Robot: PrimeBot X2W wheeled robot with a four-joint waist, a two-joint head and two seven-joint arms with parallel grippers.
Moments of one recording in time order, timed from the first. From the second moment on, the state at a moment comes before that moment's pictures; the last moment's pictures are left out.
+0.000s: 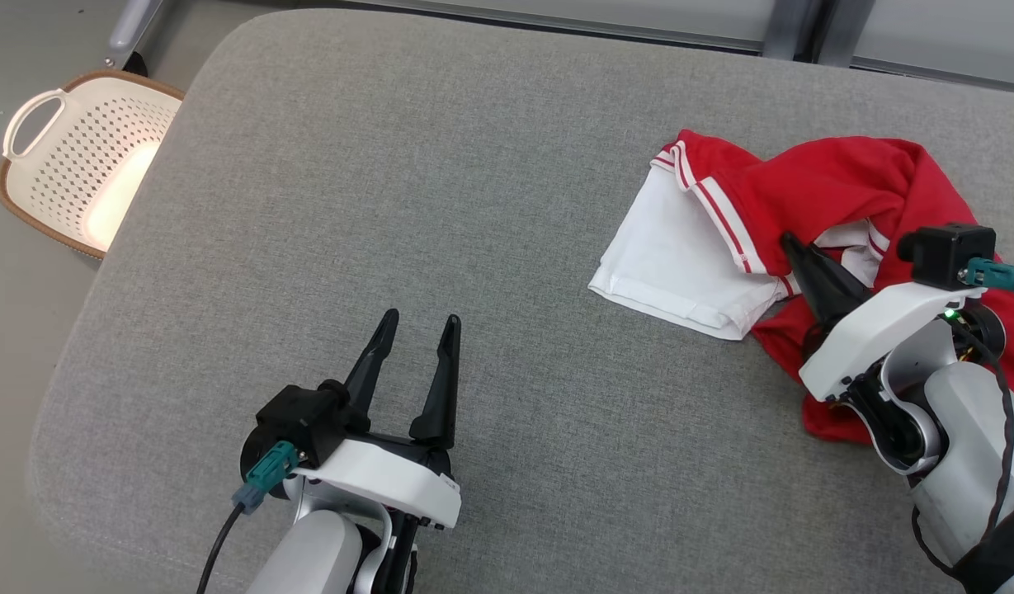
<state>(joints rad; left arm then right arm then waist) -0.25 0.05 -0.42 0.26 -0.49 0.04 -0.26 -0.58 -0.37 0.50 0.53 0.75 0.13 0.03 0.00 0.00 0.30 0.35</state>
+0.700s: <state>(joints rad) -0.24 0.05 -0.44 0.26 -0.52 0.04 -0.26 -0.82 -0.49 0.44 0.44 0.78 0.13 0.19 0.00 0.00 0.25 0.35</state>
